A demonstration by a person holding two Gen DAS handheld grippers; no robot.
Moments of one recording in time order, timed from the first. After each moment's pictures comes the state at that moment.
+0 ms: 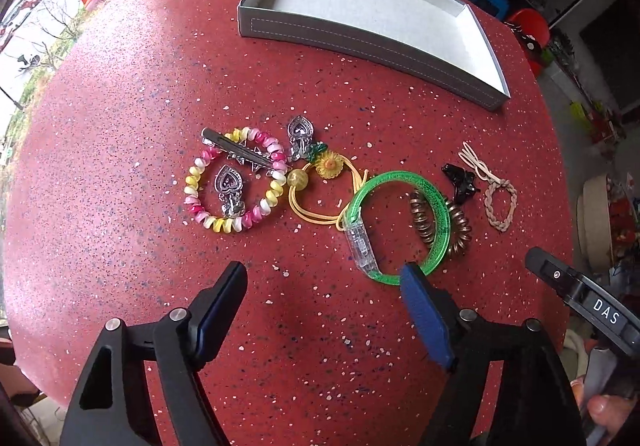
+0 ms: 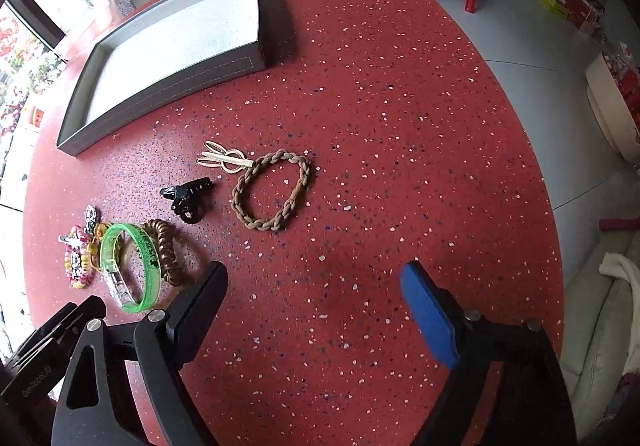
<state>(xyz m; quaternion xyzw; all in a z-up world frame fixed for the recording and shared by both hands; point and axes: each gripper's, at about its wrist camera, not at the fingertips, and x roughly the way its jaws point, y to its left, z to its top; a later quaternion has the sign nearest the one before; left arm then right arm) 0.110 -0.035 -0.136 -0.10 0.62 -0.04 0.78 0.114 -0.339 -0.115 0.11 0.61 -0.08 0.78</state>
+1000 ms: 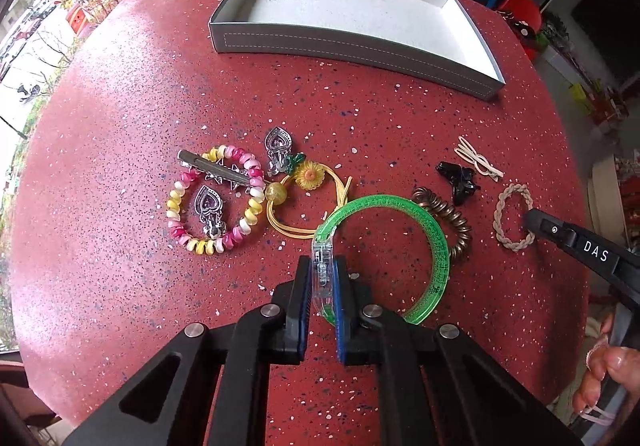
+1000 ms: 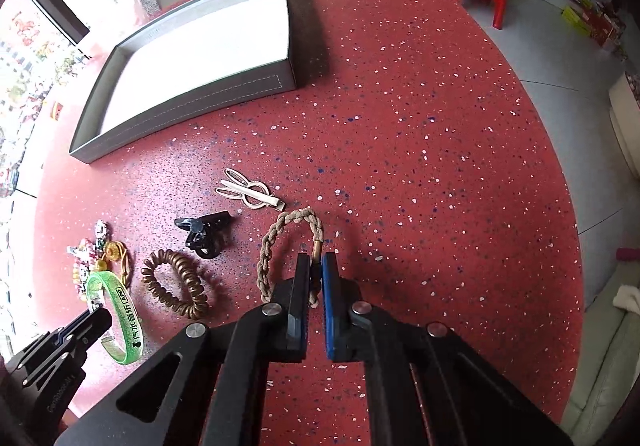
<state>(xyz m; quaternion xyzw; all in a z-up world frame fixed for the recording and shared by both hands) 0.126 -0.076 -0.141 -0.06 0.60 -0.06 0.79 0.134 -0.328 -0.124 0.12 0.59 -0.04 0.80</state>
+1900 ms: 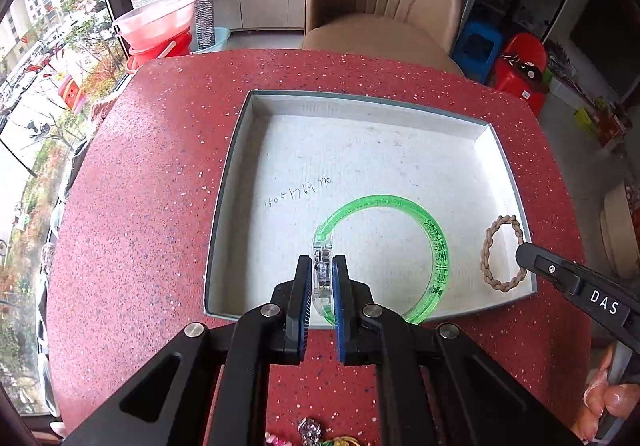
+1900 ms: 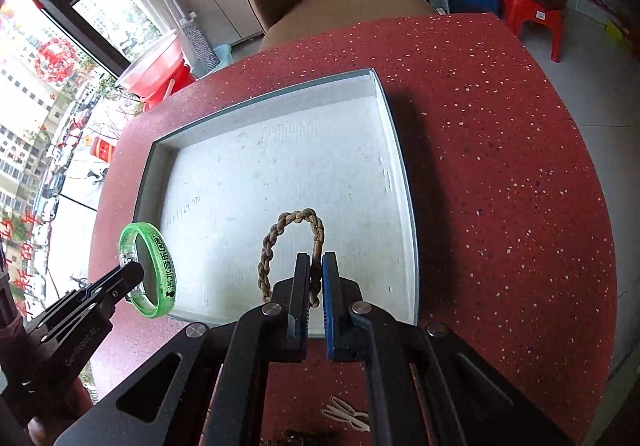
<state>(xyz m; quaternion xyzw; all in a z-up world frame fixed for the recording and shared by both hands) 0.339 -0.058 -0.102 -0.02 0.54 -0.04 0.84 0.311 -0.305 -0.100 0.16 0.55 0.05 0.82</state>
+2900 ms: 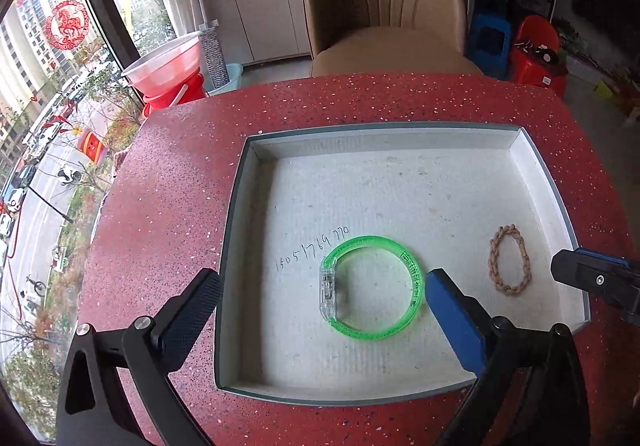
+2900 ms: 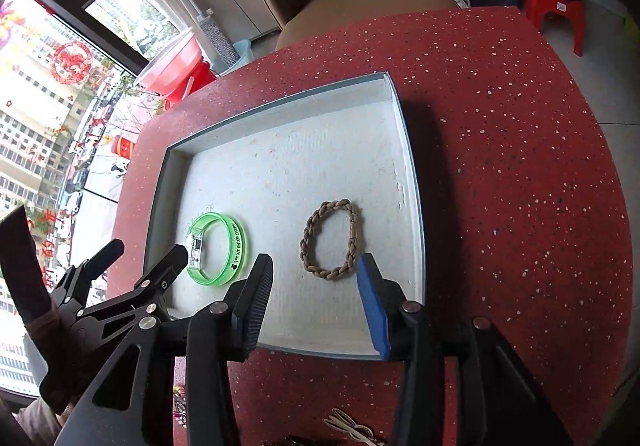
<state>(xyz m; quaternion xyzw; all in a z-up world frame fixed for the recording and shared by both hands) 0.349 -0.075 -0.108 0.06 0.49 -0.01 0.87 0.318 -0.317 -0.099 0.19 0.55 0.09 0.81</state>
